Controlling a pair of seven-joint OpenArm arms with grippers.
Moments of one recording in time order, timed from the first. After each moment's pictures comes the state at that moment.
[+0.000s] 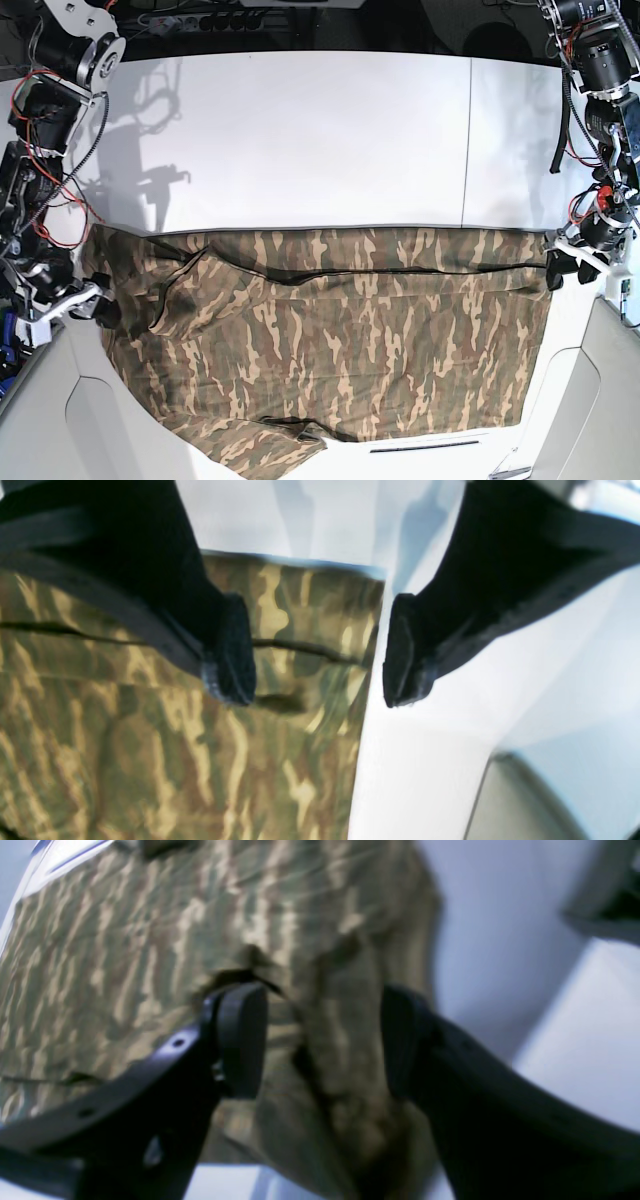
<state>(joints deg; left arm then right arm) -3.8 -24.6 -24.6 73.1 -25.9 -22.6 28.6 19.2 12.9 29.1 67.2 24.2 31.9 -47.8</state>
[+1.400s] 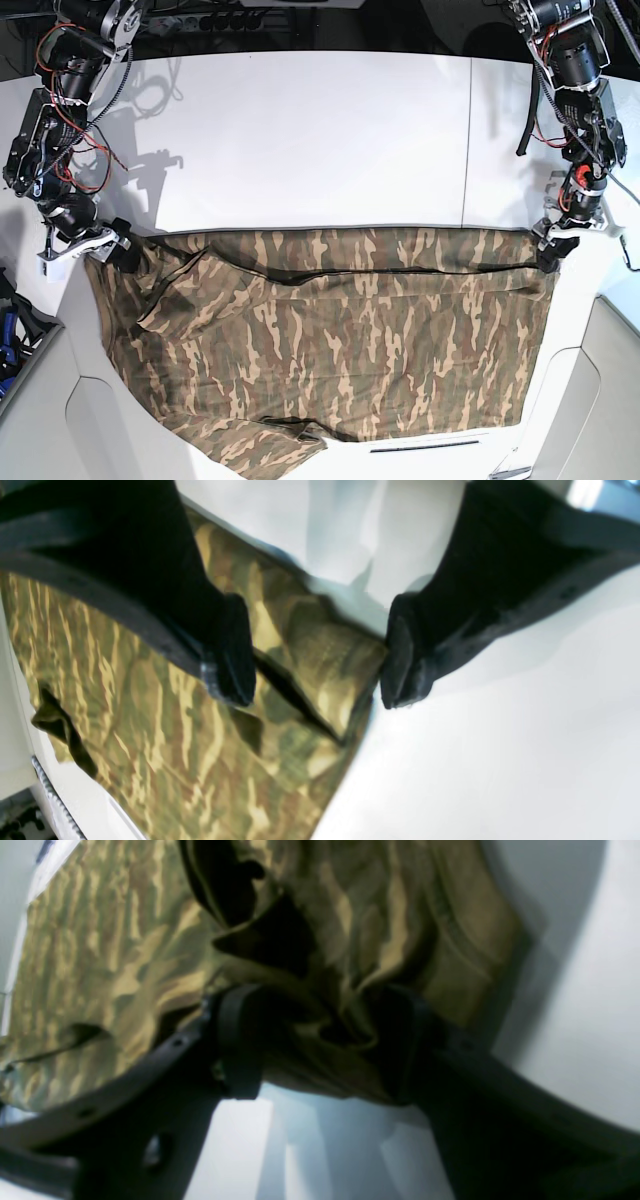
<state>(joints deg) -4.7 -18.4 -28.7 57.3 -38.3 -22.6 23.8 9.8 8.2 32.1 67.2 28.5 30.9 -46.2</state>
